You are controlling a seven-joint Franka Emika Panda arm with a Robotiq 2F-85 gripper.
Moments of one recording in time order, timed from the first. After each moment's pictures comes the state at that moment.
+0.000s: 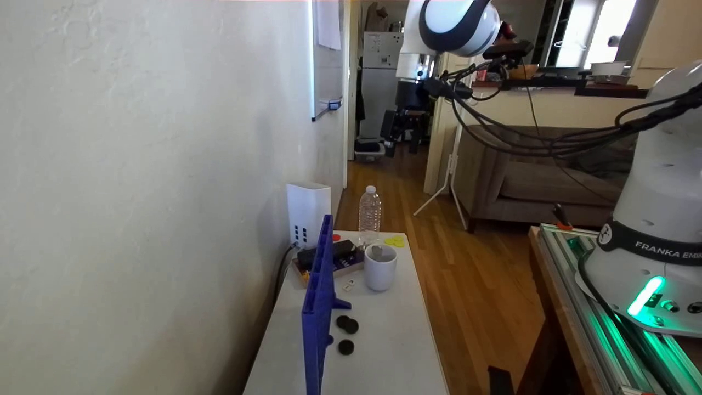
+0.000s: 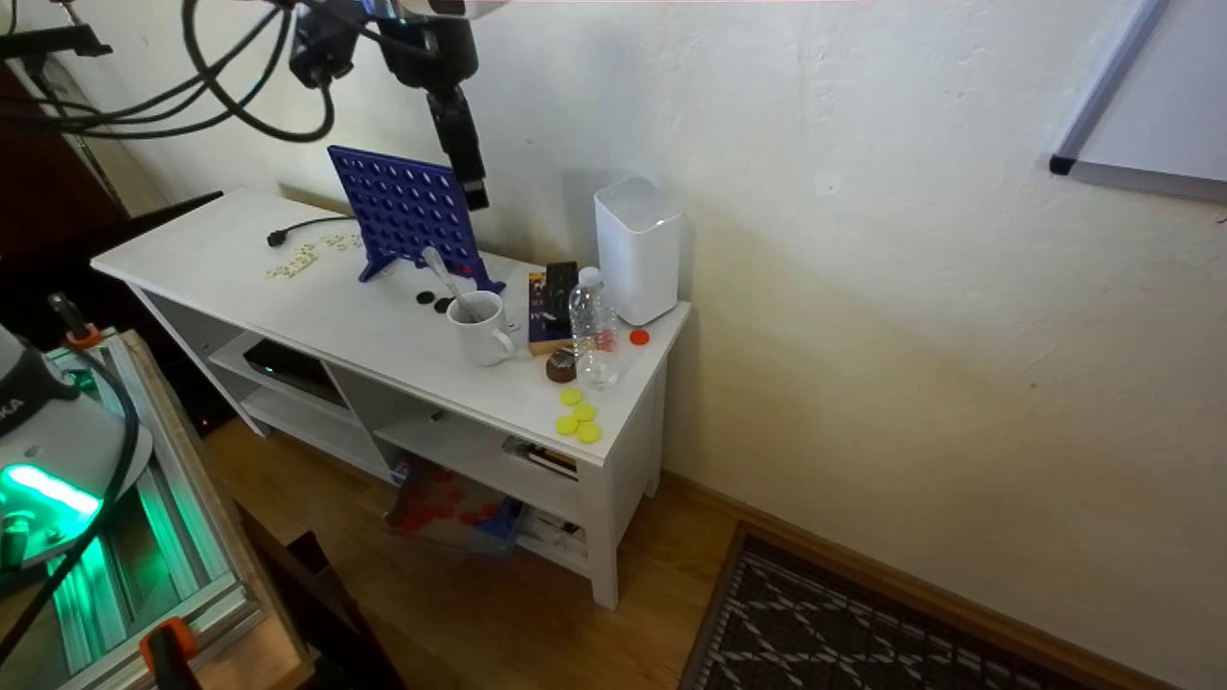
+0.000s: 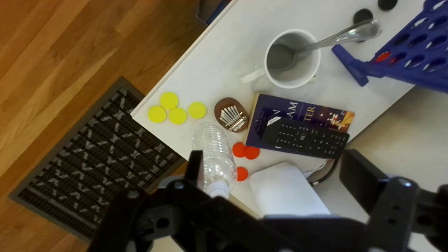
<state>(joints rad) -0.15 -0.17 -0.14 -2.54 0.06 2.46 0.15</state>
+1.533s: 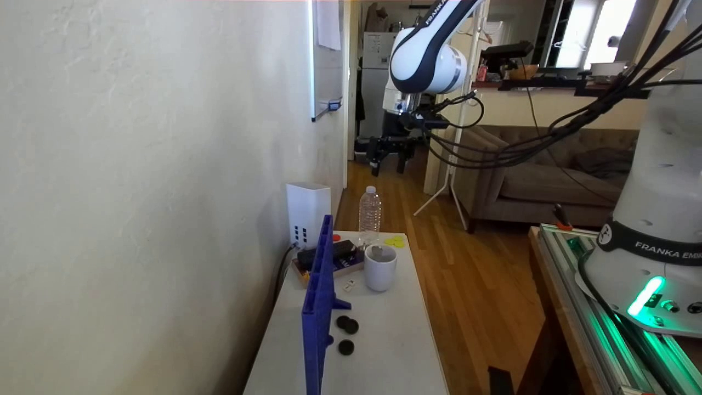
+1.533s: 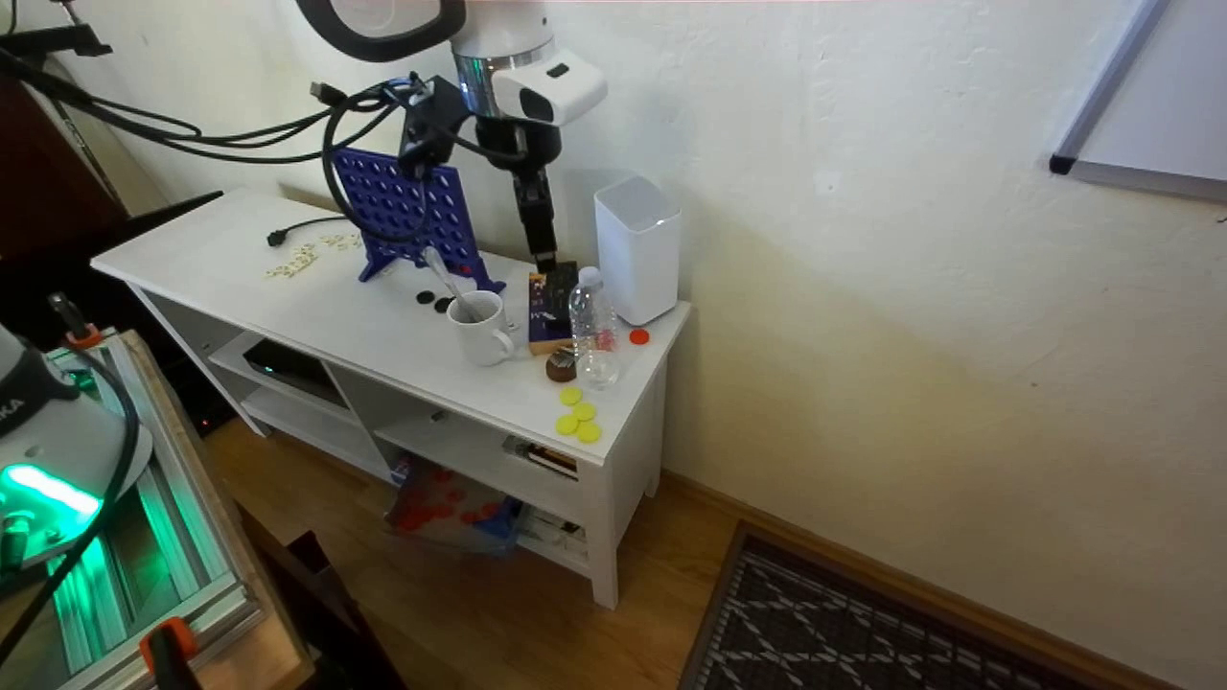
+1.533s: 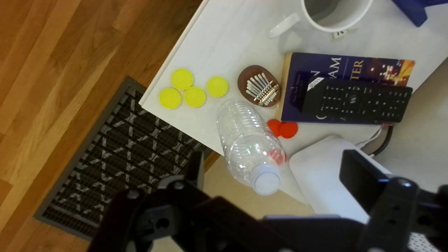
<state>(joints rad) -0.17 0.12 -0.19 -2.40 0.16 2.61 0.13</state>
